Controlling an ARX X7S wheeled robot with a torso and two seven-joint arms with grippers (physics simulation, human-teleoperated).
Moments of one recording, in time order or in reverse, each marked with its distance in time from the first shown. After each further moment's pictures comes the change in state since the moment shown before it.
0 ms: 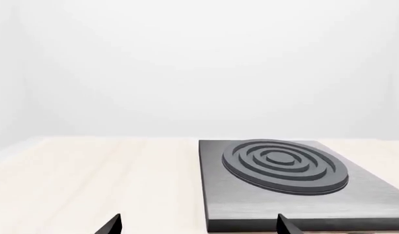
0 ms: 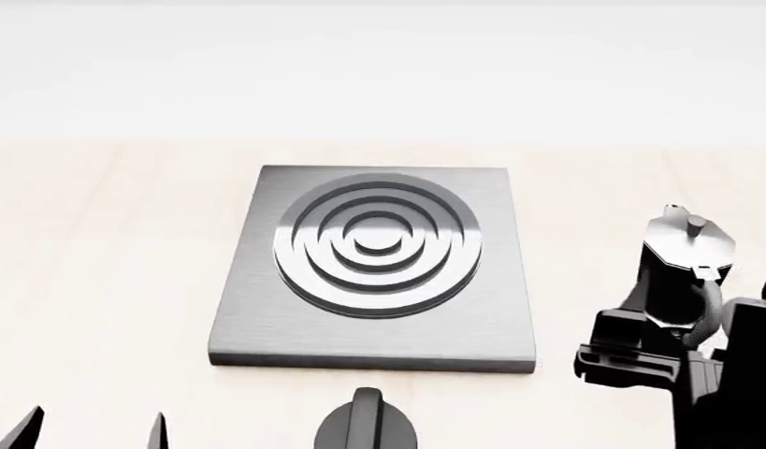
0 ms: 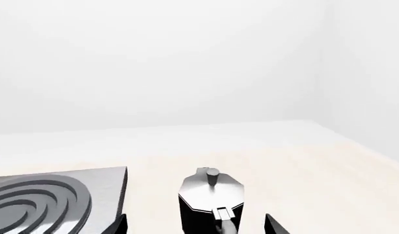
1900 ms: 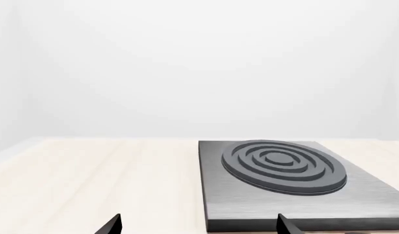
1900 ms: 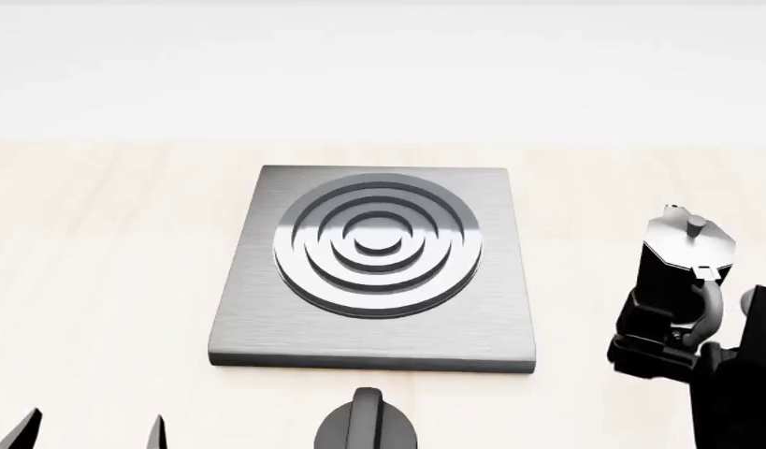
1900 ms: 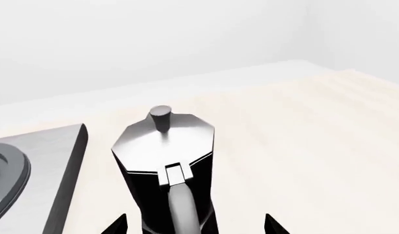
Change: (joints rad) left arm 0.004 -0.025 0.024 0.015 -0.012 0.007 -0.030; right arm 0.262 -0.054 -0.027 0.660 -0.028 -0.157 -0.161
